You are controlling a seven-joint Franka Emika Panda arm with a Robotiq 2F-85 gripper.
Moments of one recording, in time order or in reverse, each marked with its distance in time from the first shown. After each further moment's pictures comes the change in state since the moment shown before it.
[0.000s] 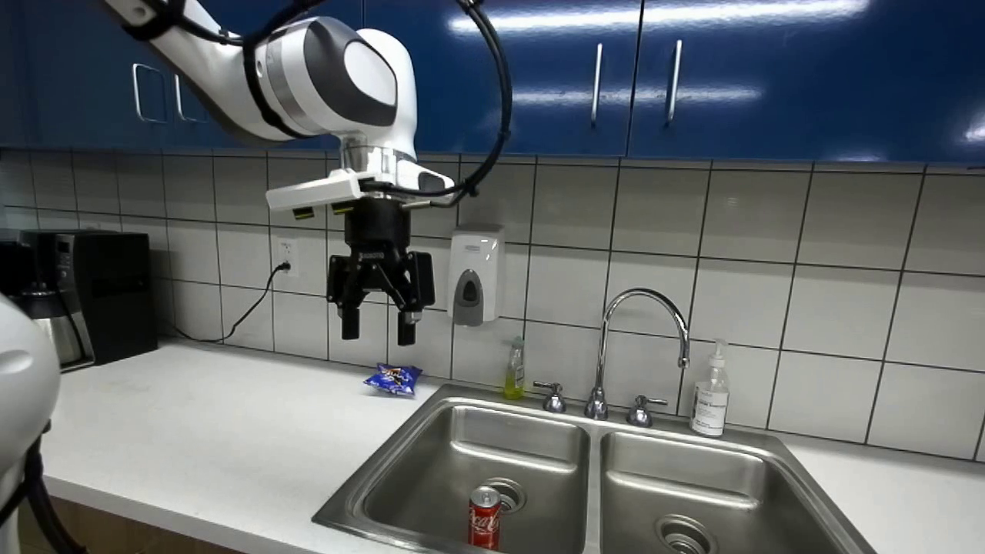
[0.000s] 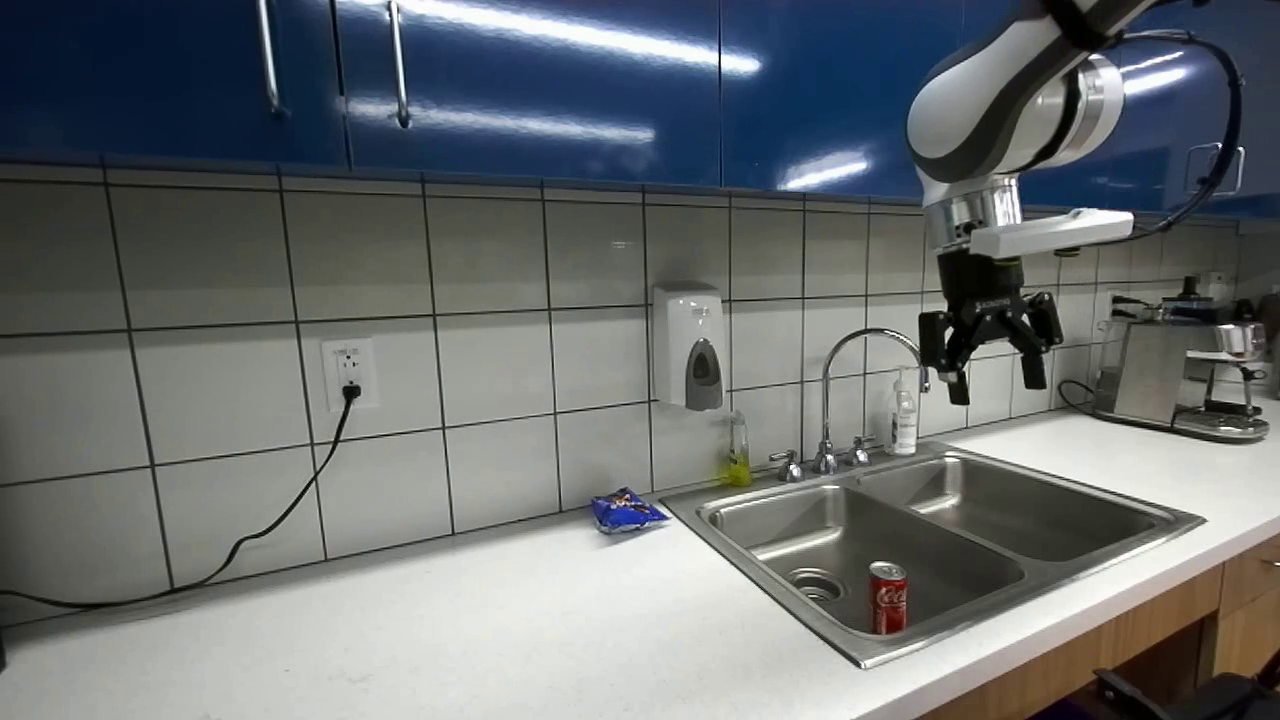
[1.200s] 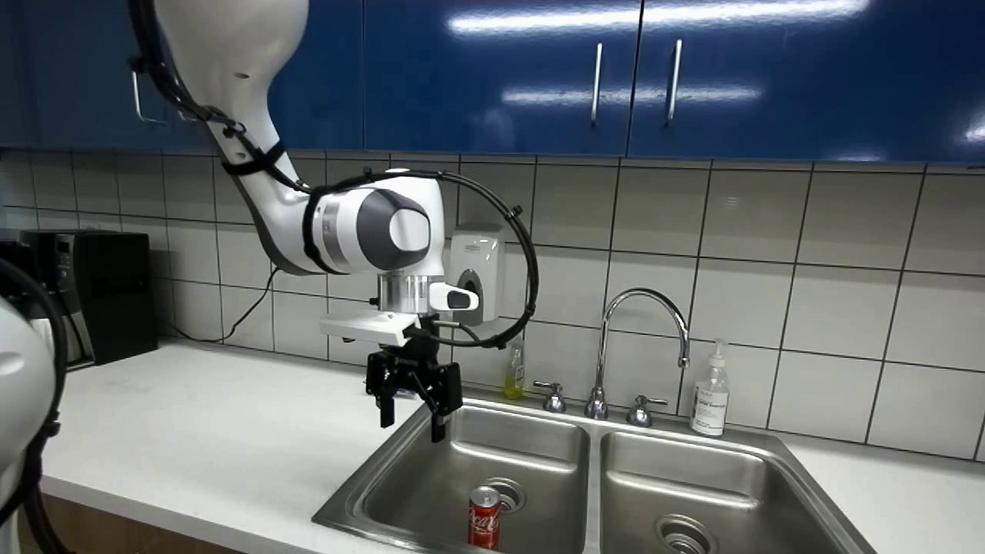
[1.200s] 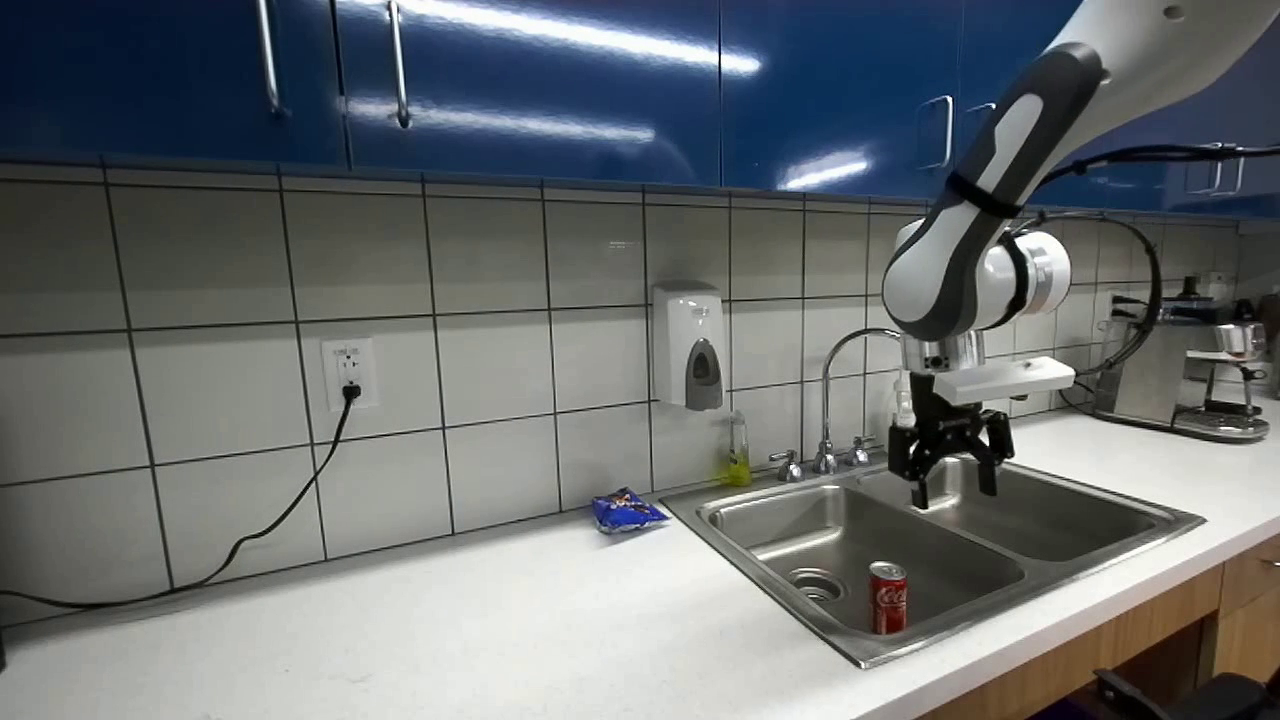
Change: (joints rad) arm -0.022 0.421 -0.037 -0.048 0.000 0.528 0.000
